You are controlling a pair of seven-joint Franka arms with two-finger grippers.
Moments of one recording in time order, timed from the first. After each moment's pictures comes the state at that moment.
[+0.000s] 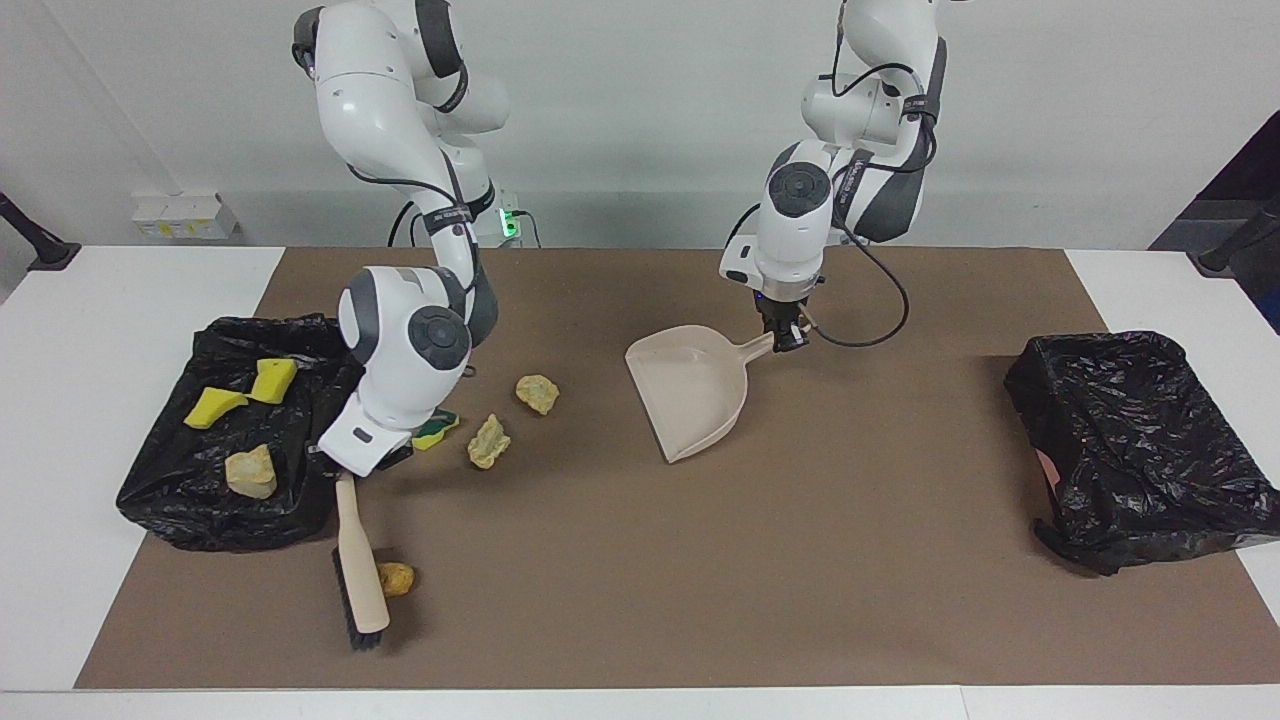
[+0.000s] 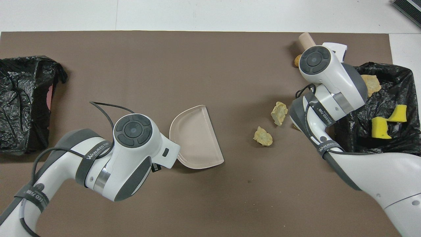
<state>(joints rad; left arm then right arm) -0.36 0.04 -0.19 -2.12 0.07 2.02 0.69 0.05 0.51 0.12 -1.58 -0.76 1.96 0.09</state>
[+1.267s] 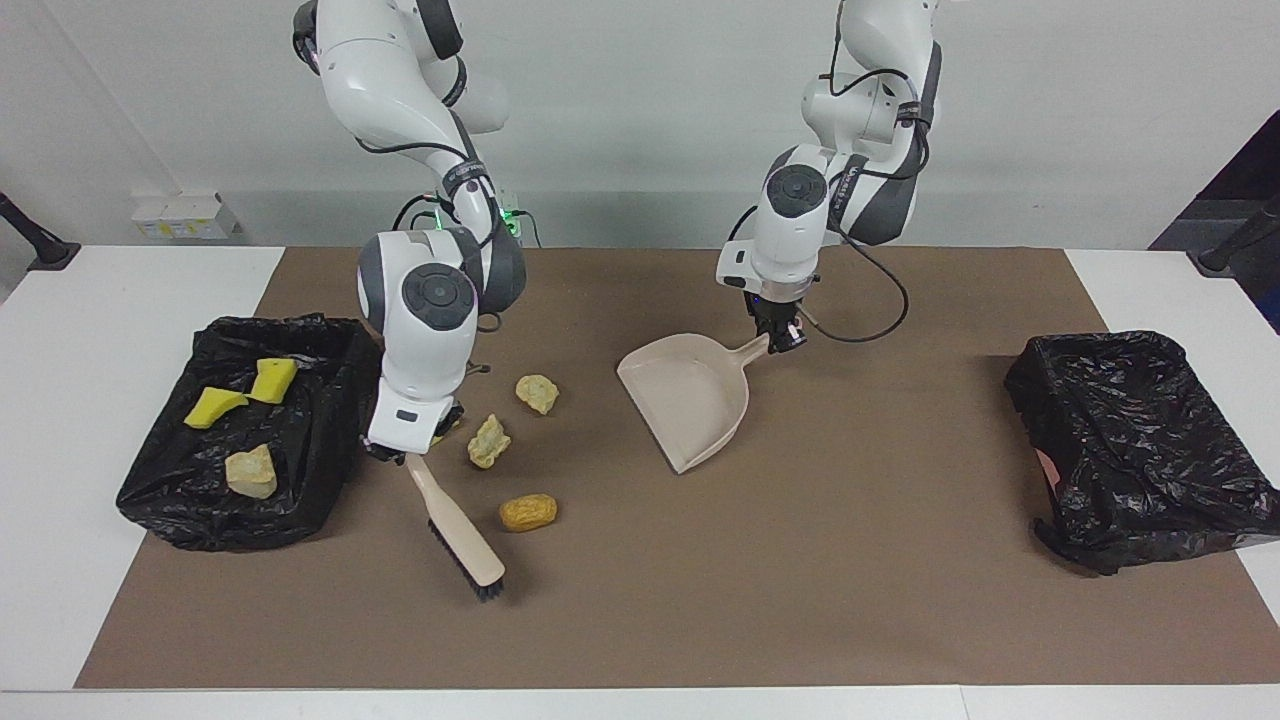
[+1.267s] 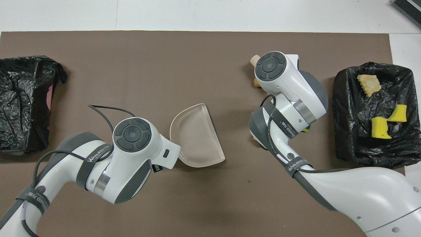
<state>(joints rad) -0.37 0.04 -0.19 -2.16 0.05 2.07 0.55 -0.02 0.47 0.26 -1.56 -0.50 1.91 -0.26</state>
